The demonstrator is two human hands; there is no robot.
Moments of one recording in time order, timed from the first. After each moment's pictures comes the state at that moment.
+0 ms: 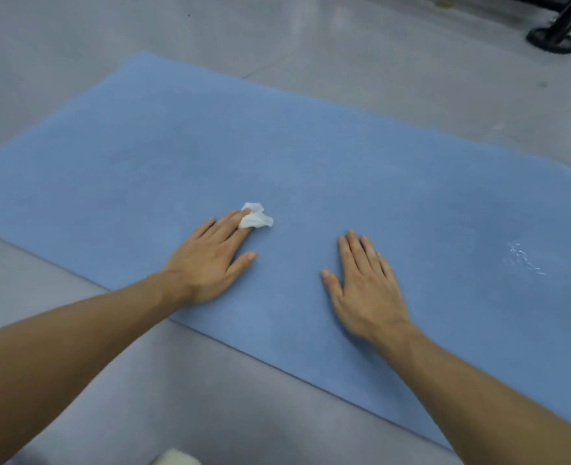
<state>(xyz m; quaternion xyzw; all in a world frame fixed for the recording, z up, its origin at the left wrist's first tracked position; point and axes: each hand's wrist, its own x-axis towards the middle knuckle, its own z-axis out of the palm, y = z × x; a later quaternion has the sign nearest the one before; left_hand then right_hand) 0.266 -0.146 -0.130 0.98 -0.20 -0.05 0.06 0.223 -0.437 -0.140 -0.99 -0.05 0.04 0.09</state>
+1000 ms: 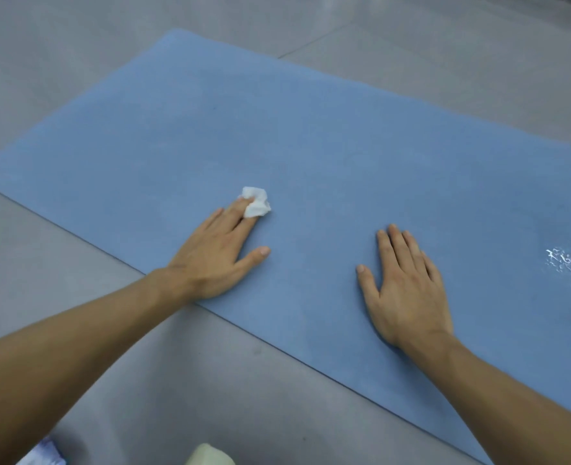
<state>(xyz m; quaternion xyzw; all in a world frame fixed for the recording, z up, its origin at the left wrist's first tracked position) 0.252 -0.110 -0.133 0.98 -0.17 -0.04 0.12 0.219 -0.427 -0.140 -1.00 -0.03 0.01 0.07</state>
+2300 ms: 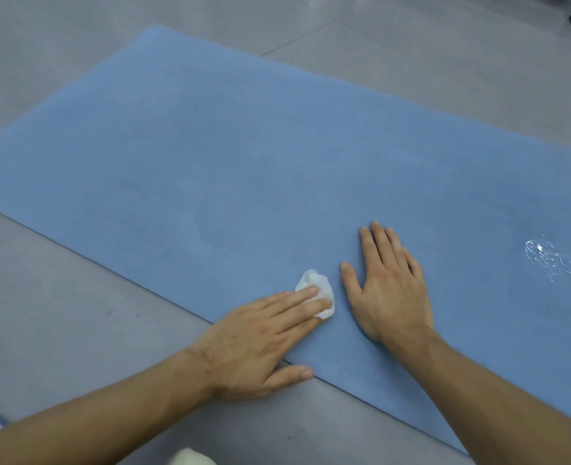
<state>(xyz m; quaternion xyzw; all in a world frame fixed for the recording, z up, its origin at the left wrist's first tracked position) 0.162 -0.190 -0.135 0.91 -0.40 -0.05 0.11 0.220 -0.426 -0.137 -1.00 -0.03 0.01 0.07</state>
